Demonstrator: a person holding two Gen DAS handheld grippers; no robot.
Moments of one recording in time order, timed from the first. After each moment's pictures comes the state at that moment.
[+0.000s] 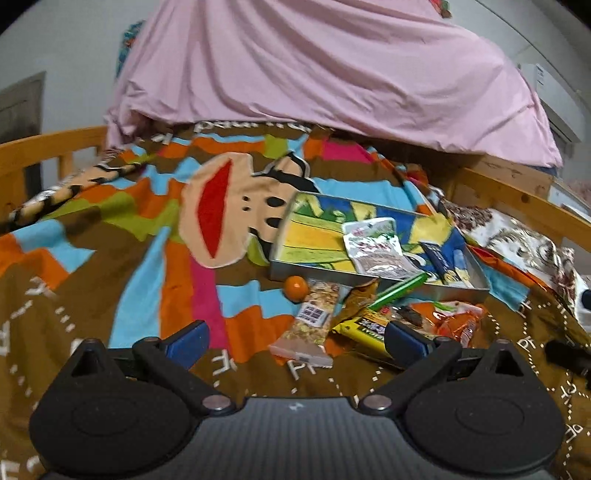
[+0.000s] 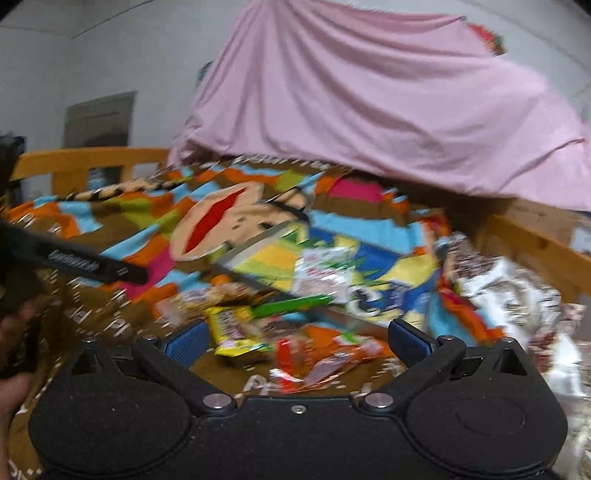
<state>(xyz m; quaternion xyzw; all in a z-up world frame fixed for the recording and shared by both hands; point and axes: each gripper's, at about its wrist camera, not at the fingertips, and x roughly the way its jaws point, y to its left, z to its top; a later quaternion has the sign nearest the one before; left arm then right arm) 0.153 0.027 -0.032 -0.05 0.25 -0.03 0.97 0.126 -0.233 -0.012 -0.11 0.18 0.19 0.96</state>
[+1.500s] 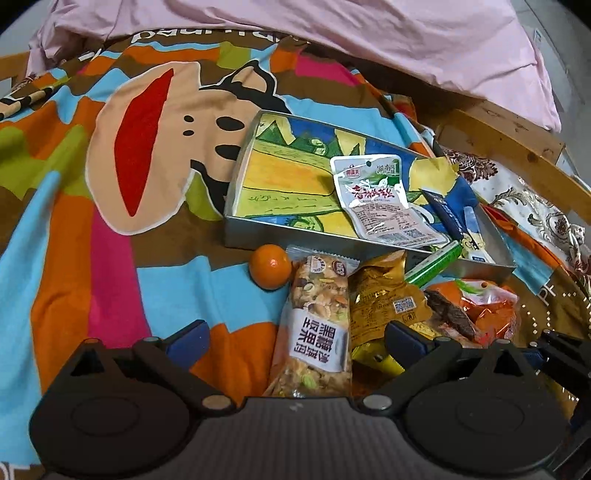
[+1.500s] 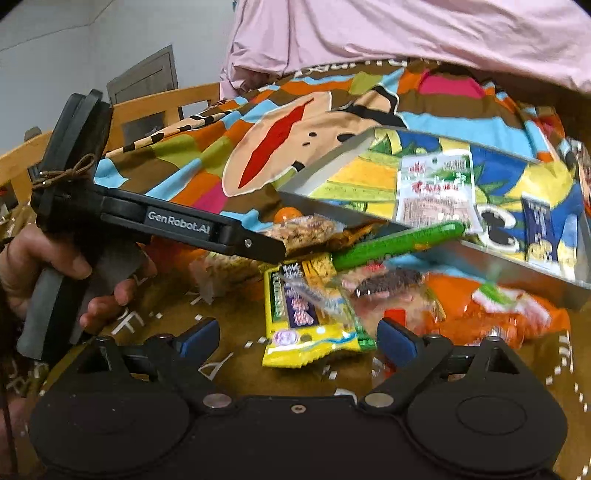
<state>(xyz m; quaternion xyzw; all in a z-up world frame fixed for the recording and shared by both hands) 0.289 0.038 -0.091 -0.08 0.36 -0.12 0.92 0.242 -0.181 -0.078 -0.05 0.31 0.30 0.90</state>
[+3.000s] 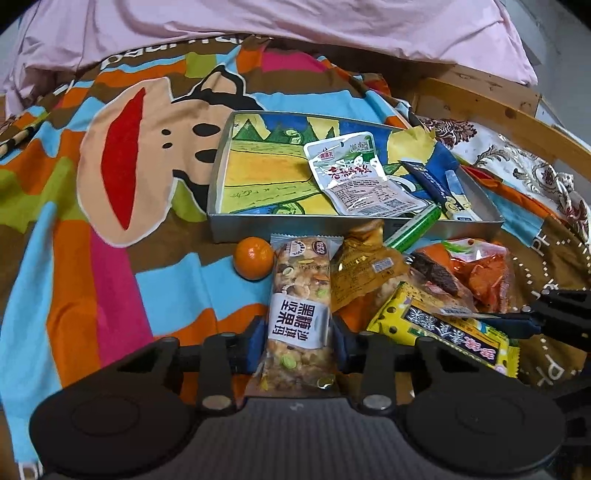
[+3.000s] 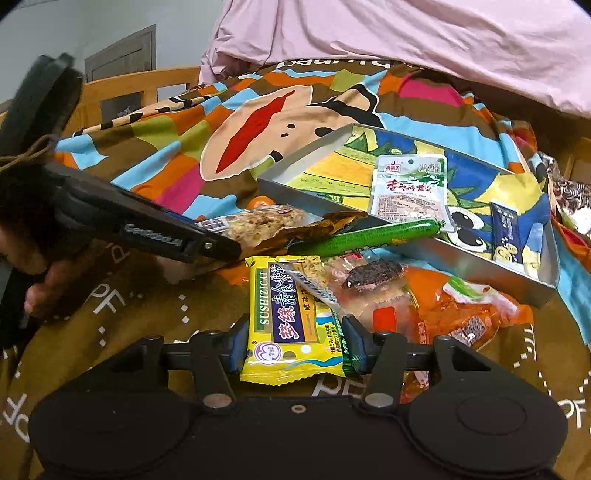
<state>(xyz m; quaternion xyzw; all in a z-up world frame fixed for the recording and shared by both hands) 0.263 0.022 -0.080 -0.01 0.37 -0.13 0.92 0.227 -0.177 -0.075 -0.10 0.33 0.24 0.91</state>
